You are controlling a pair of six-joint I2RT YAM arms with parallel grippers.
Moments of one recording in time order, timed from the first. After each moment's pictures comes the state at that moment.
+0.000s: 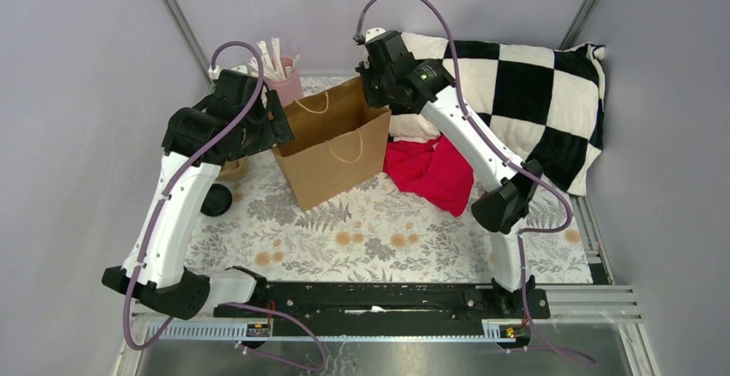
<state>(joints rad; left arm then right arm) -0.39 1.28 1.78 -1.34 -0.27 -0.63 0.71 2.05 2.37 -1.01 0.13 0.18</state>
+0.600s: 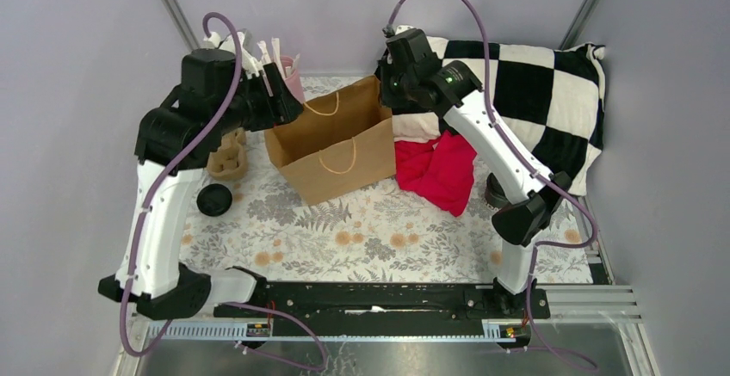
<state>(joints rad) -0.38 1.31 1.97 -1.23 -0.03 -0.50 0.68 1.89 2.20 -0.99 0.14 0.42</state>
